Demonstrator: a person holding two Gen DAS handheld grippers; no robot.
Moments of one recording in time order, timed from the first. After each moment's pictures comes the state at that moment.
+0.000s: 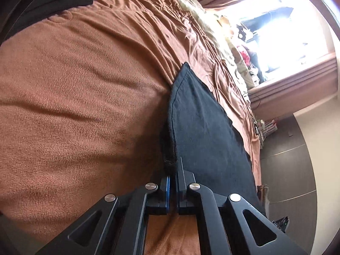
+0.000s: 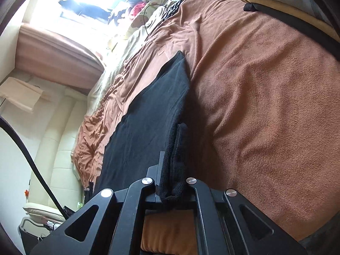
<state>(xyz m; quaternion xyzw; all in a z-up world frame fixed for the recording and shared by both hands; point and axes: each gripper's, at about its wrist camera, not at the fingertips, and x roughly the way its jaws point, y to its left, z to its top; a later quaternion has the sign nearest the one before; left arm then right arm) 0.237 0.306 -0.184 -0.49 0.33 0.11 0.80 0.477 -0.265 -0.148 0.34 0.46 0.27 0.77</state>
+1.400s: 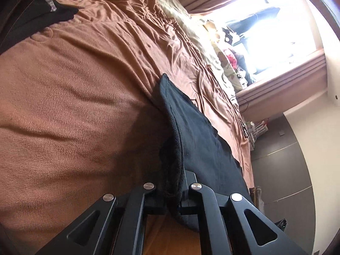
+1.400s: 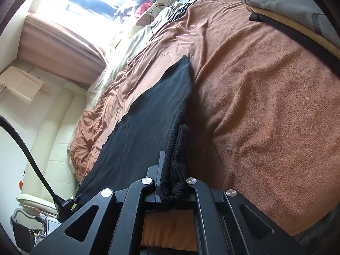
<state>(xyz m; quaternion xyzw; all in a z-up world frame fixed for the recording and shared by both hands) 0.242 0.300 -0.159 -0.48 0.29 0.08 0.82 0.452 -0.272 -0.120 0.31 0.45 0.28 0.79</state>
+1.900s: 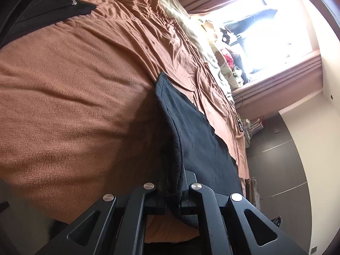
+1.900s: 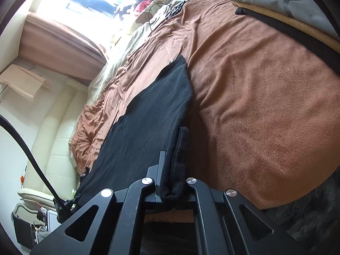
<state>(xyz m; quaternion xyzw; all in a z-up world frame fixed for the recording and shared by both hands) 0.190 0.284 -0.165 -0.49 0.29 0.07 0.82 0.412 -0.298 -0.131 0.30 0.47 0.28 0.78</state>
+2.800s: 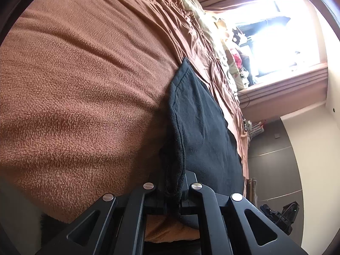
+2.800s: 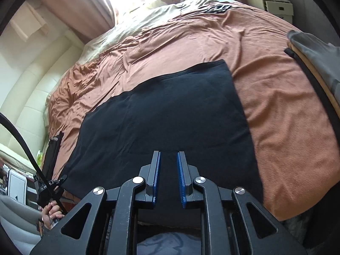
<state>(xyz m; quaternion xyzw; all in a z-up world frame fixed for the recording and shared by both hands) 0.178 0.287 -0.224 -0.53 0.30 0.07 0.79 0.422 -0.168 -0.051 0.10 0.48 0.30 0.82</state>
